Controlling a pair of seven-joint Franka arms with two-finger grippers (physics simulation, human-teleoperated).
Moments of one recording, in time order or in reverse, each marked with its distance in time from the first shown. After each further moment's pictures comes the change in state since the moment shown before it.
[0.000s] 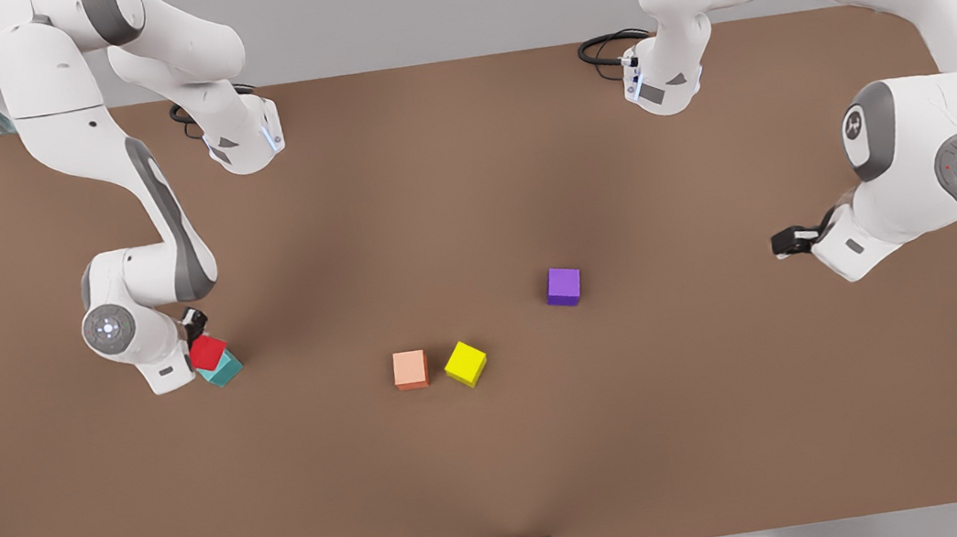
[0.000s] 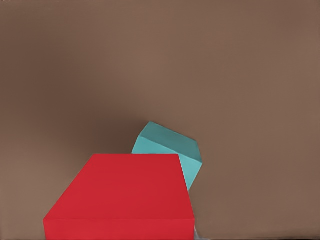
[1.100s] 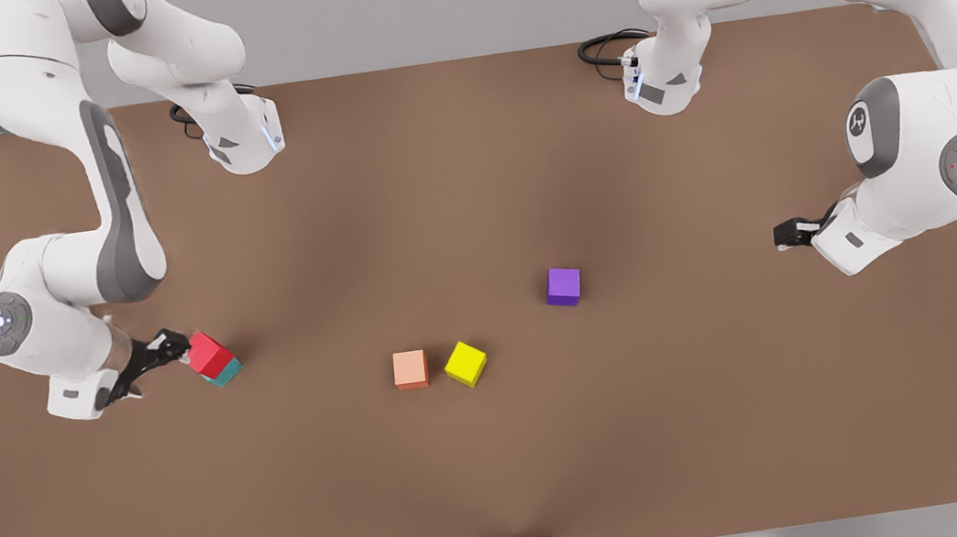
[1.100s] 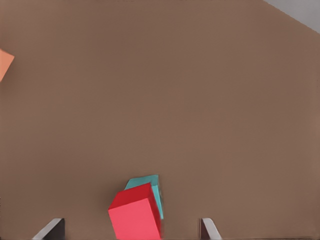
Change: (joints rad) left arm 0.003 -0.007 -0.001 0.000 0.002 -0.032 0.074; right arm 0.022 0.007 -0.012 0.479 0.160 -0.321 0.488
